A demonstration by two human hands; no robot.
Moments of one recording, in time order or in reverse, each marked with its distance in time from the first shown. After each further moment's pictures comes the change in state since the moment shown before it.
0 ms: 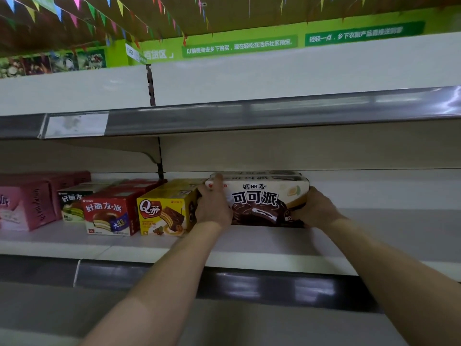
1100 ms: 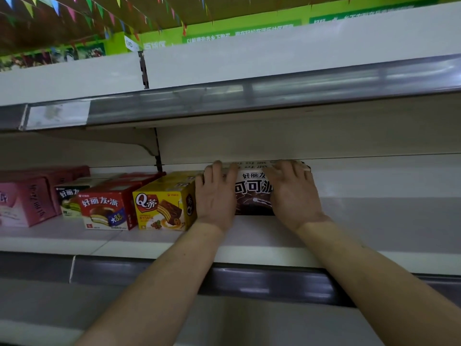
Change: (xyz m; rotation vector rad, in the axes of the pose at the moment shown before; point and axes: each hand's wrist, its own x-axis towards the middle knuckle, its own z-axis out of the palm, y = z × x) left_hand 0.001 0.001 0.012 0.566 0.325 0.314; right_hand -0.021 -0.030 0.030 -0.564 0.395 -0.632
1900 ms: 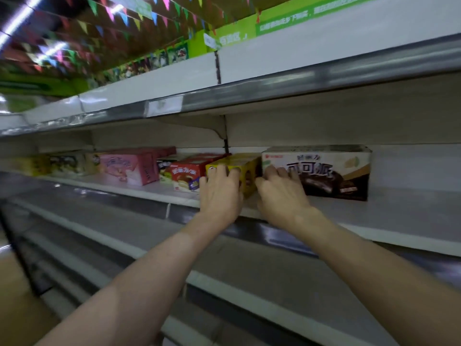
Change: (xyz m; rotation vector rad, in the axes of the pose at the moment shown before) left_hand -0.083 -0.052 -0.097 0.082 -0.178 -0.230; right_hand -0.035 -0.107 -0.056 0.162 -0.272 -0.288
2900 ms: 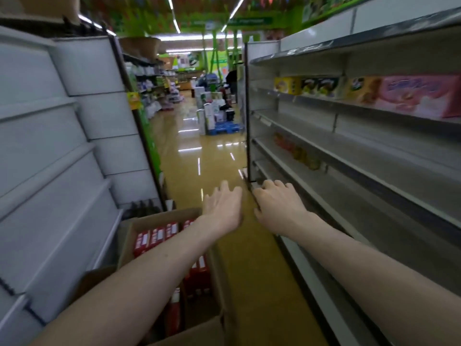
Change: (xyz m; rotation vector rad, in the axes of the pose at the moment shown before) left_hand -0.404 -0.383 -0.188 0.318 -0.505 -0.855; right_hand -0.148 -0.531 -0.012 0.377 -0.188 -0.864
